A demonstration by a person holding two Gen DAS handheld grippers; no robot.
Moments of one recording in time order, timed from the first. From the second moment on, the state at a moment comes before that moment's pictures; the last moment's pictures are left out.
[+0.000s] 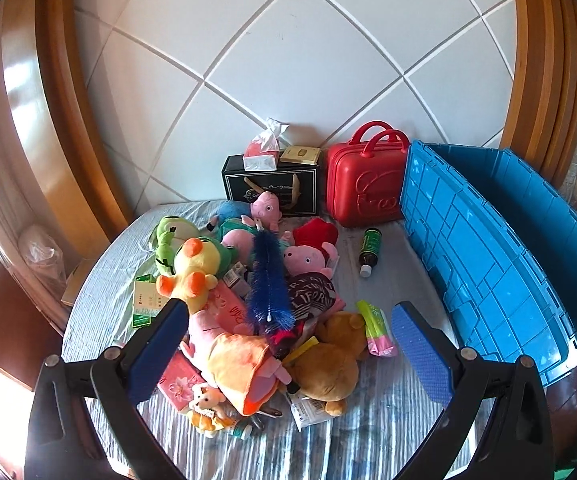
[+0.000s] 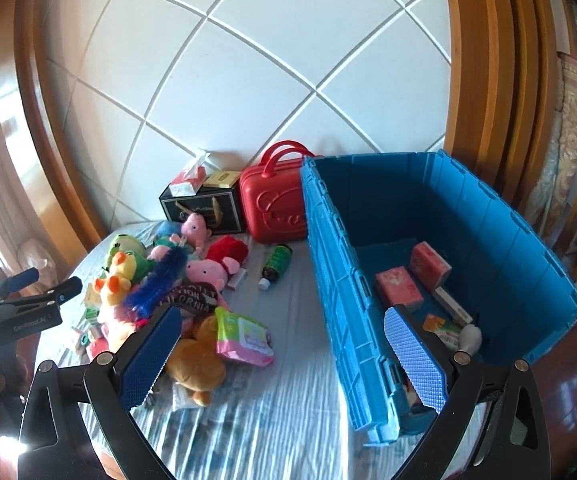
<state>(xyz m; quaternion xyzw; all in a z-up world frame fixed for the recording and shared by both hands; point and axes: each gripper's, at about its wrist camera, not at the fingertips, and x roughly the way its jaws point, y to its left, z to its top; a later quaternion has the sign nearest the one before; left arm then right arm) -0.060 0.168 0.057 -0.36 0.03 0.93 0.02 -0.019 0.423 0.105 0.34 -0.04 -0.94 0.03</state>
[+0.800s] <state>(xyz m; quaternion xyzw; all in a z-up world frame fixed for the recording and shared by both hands) -0.023 0.132 0.053 -0.39 0.02 0.92 0.00 0.003 0.407 0.095 0.36 -0.04 -0.93 0.04</state>
